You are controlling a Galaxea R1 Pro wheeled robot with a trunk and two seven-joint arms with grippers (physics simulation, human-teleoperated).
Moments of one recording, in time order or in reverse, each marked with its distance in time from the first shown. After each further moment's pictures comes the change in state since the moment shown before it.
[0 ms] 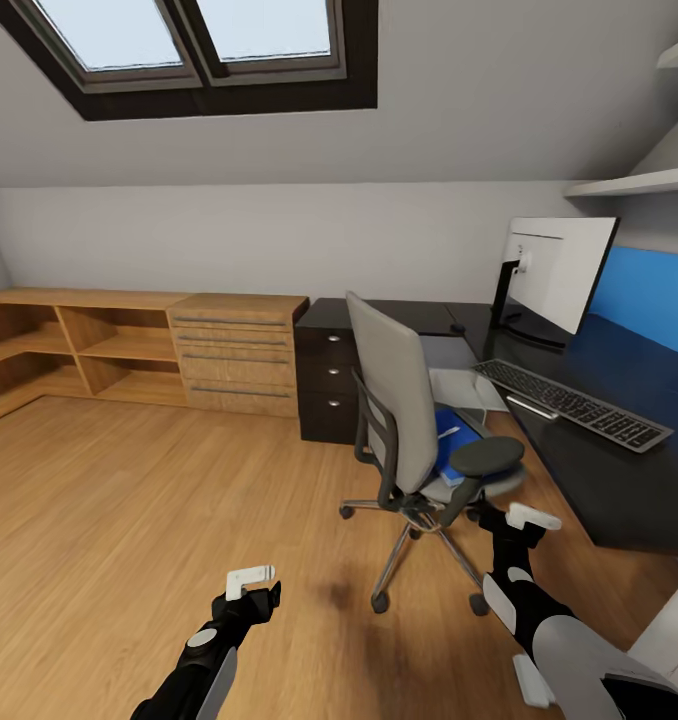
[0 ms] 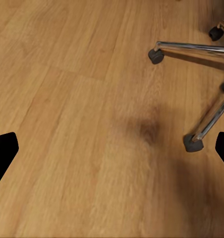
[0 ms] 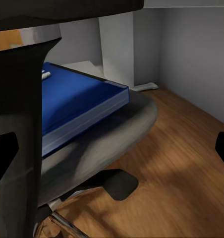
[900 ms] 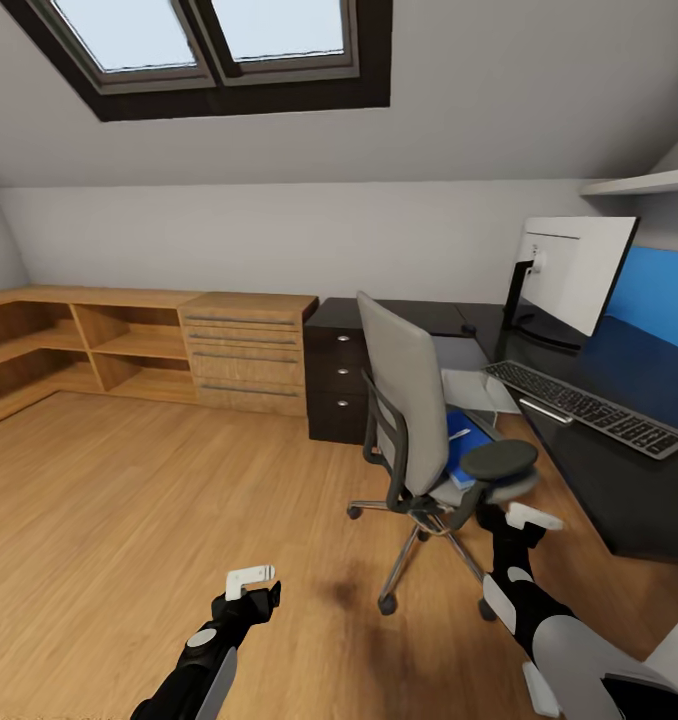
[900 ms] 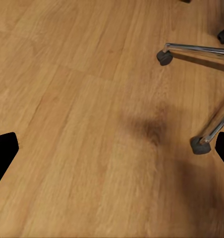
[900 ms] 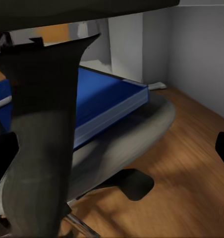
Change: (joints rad) left arm 0.000 0.000 0.001 0.000 0.002 0.000 0.000; right arm 0.000 0.000 0.000 0.000 0.000 0.000 0.000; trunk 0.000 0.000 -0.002
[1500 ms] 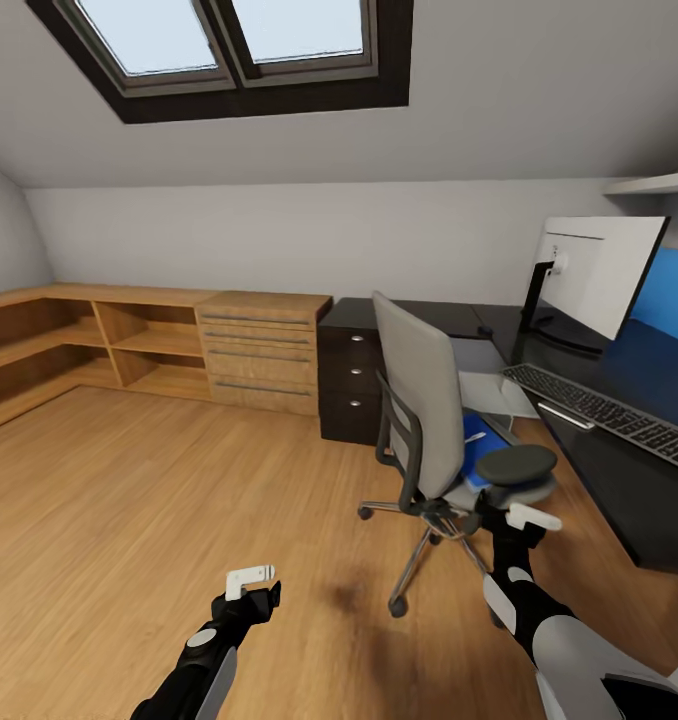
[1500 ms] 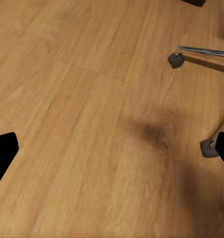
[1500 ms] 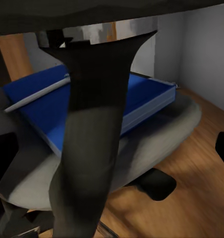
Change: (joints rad) left arm 0.000 0.000 0.000 0.000 0.001 0.000 0.000; right arm 0.000 0.000 0.000 0.001 0.000 0.000 0.000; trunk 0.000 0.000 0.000
